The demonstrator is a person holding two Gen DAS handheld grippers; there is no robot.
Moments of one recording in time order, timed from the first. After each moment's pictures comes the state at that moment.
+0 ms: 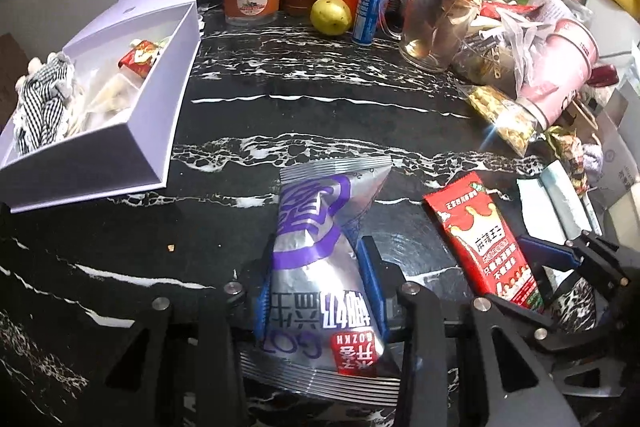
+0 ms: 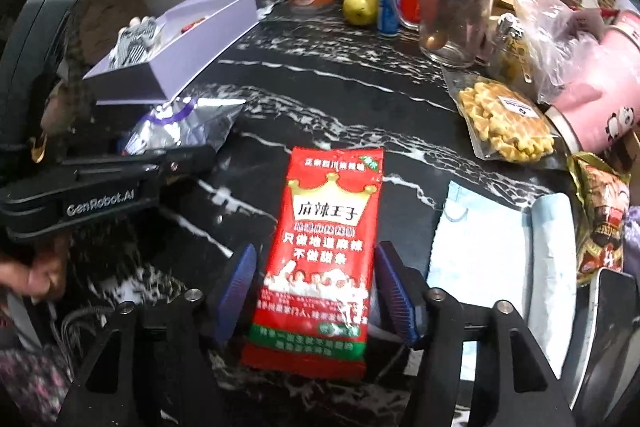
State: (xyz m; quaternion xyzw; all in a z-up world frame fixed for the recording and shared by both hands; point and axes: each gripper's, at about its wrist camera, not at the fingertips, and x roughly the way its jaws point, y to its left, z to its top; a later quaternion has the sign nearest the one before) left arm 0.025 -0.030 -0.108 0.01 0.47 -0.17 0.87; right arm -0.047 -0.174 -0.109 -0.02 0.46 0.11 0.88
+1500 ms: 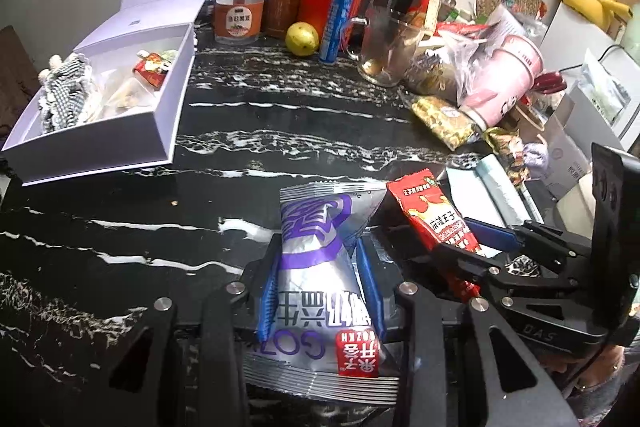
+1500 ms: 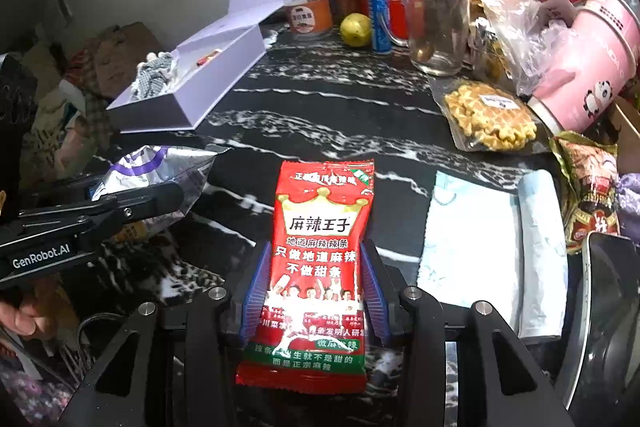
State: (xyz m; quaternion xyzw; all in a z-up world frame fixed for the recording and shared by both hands) left arm -0.034 -0.016 -0.068 -0.01 0.44 -0.21 0.87; right arm -0.077 -0.186 -0.089 0.03 0.42 0.13 0.90
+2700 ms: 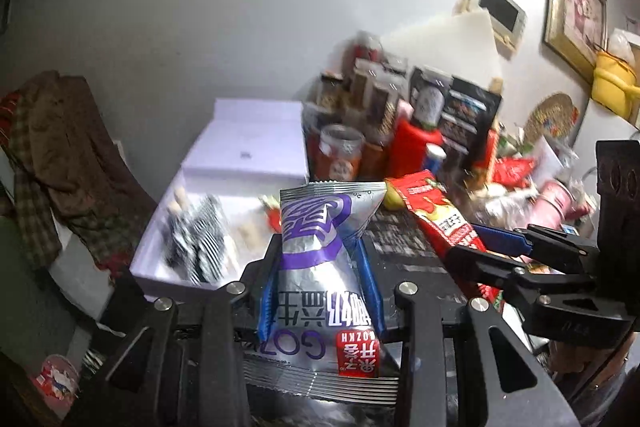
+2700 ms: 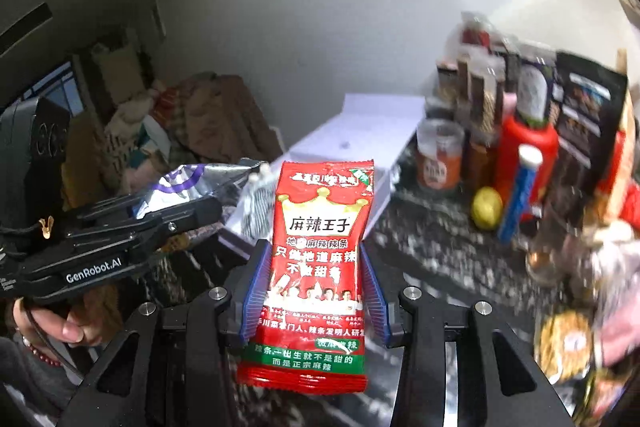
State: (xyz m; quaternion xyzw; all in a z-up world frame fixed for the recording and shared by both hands) left arm 0.006 0.099 0.052 -0.04 0.28 -0.11 0.95; right arm 0.002 -0.082 0.043 -0.01 0.29 0.28 0.91
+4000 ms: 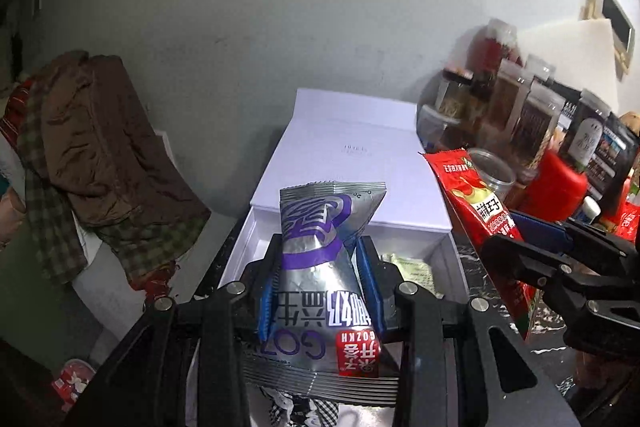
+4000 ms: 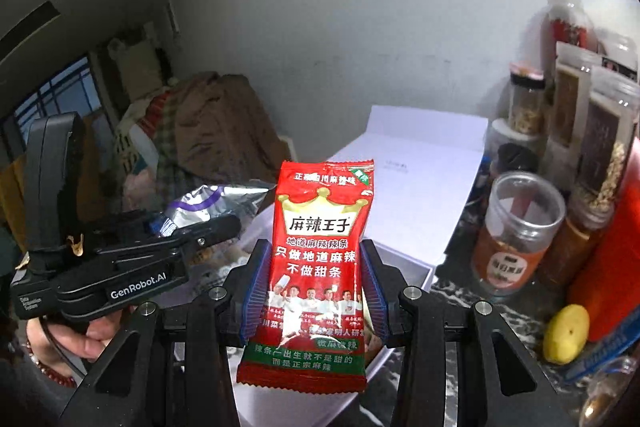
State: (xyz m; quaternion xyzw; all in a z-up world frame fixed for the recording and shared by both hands) left arm 0.183 0.166 -0.003 -0.05 0.33 0.00 0.94; right arm 0.185 0.000 0.005 -0.01 0.30 0.34 0.89
